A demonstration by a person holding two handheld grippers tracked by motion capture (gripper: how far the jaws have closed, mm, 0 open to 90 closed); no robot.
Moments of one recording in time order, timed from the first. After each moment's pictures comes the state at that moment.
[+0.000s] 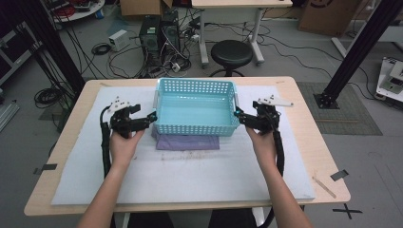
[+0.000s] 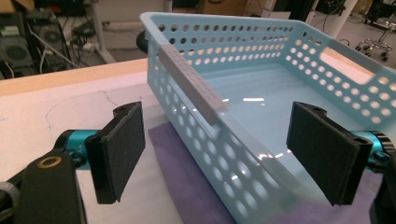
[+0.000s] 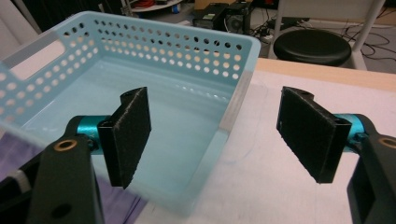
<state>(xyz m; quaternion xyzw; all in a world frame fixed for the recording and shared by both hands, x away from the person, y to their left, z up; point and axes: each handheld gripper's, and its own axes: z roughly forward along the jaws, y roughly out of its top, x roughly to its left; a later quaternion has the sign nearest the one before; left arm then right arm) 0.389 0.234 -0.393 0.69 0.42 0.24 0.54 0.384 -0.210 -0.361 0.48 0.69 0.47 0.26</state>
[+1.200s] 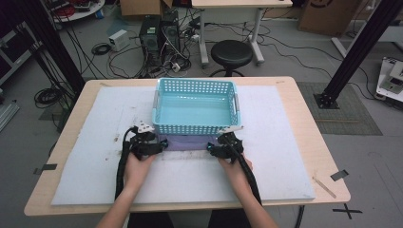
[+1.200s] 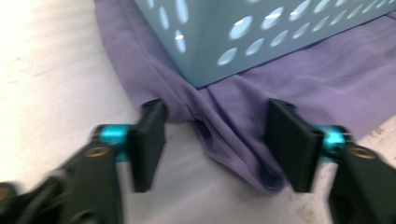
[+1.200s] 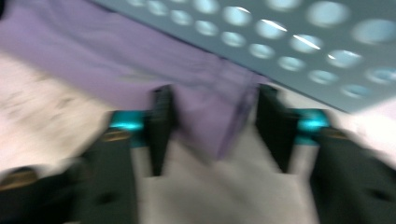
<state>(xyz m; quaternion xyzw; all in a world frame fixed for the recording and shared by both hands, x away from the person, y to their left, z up) 0.368 0.186 -0.451 0.77 0.47 0.19 0.39 0.360 -0.119 -0.448 0.47 0.80 0.34 0.16</state>
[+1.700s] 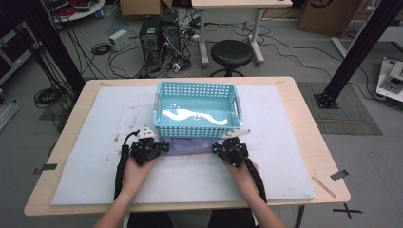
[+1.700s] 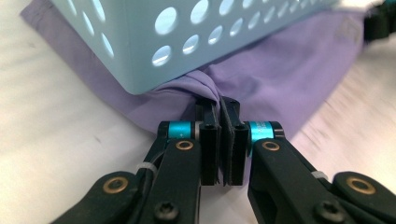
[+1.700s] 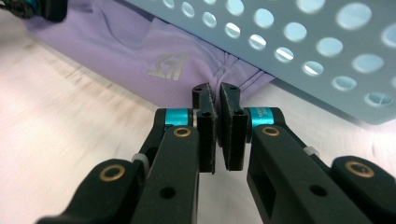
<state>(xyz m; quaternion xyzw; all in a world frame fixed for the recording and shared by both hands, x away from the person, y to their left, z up) 0.344 0.183 -0.447 0.80 0.40 0.12 0.43 0.341 -0.136 -0.440 0.42 0.81 0.38 0.13</state>
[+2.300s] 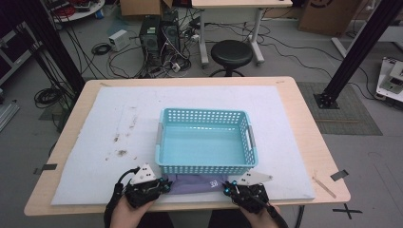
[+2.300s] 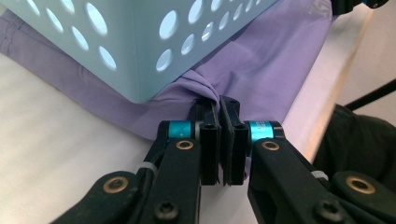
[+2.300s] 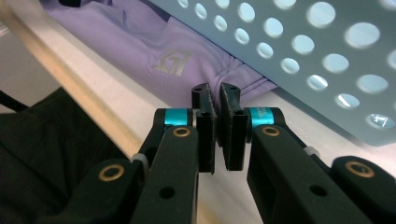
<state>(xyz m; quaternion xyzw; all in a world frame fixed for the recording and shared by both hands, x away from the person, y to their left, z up) 0.230 0.172 -0.447 0.84 0.32 0.09 0.43 0.214 -0.171 -0.441 0.37 0.83 0.39 0.12</state>
